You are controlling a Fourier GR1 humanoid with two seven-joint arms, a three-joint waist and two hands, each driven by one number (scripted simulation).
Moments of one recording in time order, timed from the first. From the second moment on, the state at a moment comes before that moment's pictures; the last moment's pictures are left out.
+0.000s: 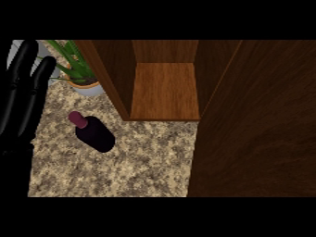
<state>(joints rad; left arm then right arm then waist) -0.62 0.05 -0.35 -2.35 -0.48 0.42 1.11 -0.04 -0.13 0.20 -2.40 -0.24 0.01 0.44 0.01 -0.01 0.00</state>
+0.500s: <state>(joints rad) -0.49 0.06 -0.34 -2.35 -0.46 0.39 1.04 -0.01 -0.15 0.13 -2.41 -0.23 0.03 0.44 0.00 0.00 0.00</state>
